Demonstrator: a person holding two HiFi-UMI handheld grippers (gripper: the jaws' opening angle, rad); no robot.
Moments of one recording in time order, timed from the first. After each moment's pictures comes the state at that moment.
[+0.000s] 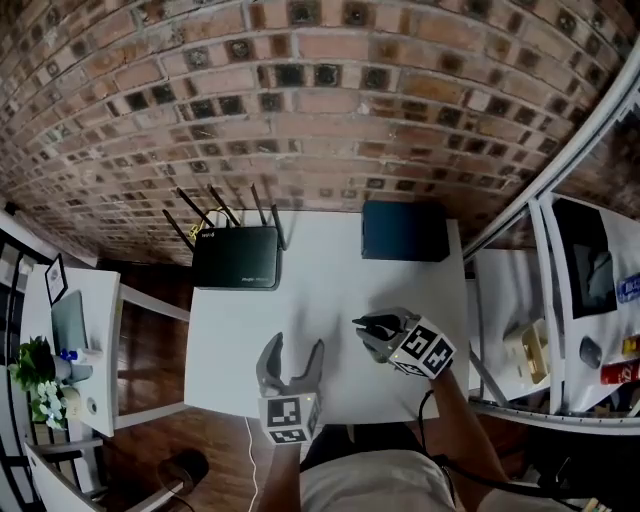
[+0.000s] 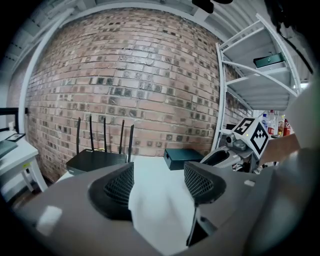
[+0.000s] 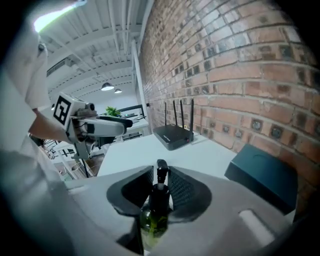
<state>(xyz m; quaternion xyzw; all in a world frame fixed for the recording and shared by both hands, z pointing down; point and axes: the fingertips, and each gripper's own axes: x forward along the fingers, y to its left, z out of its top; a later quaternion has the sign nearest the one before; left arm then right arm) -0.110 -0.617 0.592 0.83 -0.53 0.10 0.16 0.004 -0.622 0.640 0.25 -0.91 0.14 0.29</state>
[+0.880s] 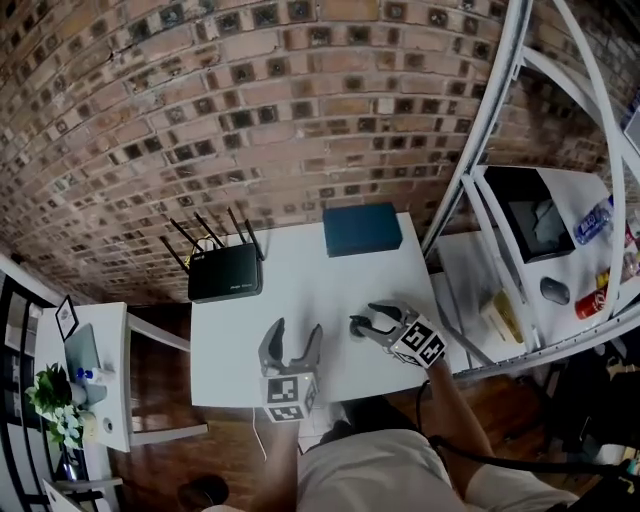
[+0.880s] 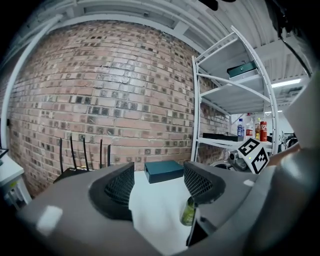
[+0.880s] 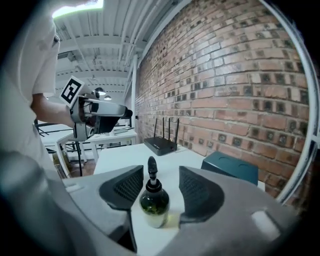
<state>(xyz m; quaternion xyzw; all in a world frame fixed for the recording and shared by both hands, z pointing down) -0.055 -0.569 0.525 0.88 -0.46 0.06 0.10 0.074 -0.557 0.615 0.37 -0.90 0.07 0.22</state>
